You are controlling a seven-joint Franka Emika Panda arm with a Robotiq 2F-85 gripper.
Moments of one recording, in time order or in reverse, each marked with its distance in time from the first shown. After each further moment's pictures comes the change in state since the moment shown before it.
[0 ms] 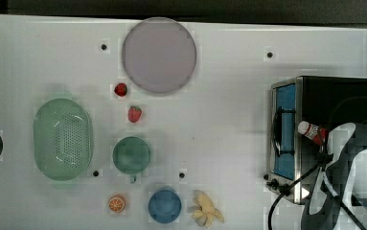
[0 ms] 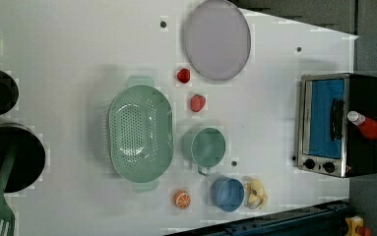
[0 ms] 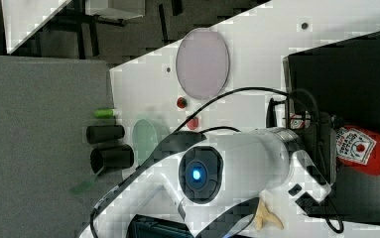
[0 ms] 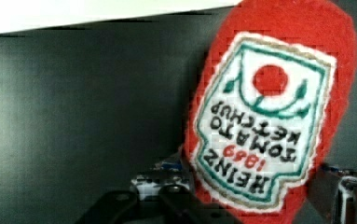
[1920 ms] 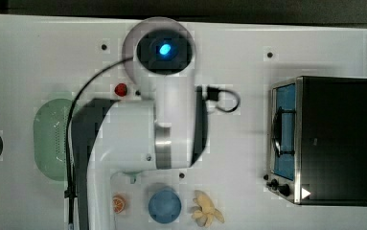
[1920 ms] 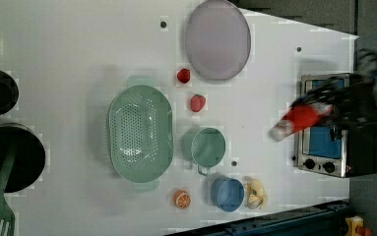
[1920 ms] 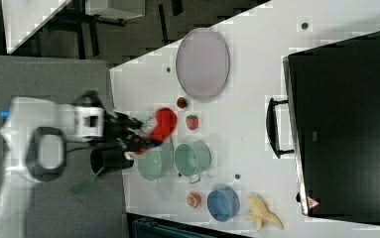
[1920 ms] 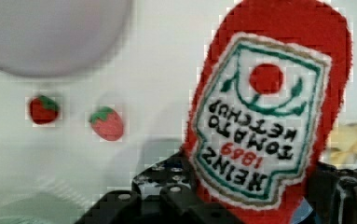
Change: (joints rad) arm 0.275 -0.264 0.597 -0.041 -0.132 -0.428 0.017
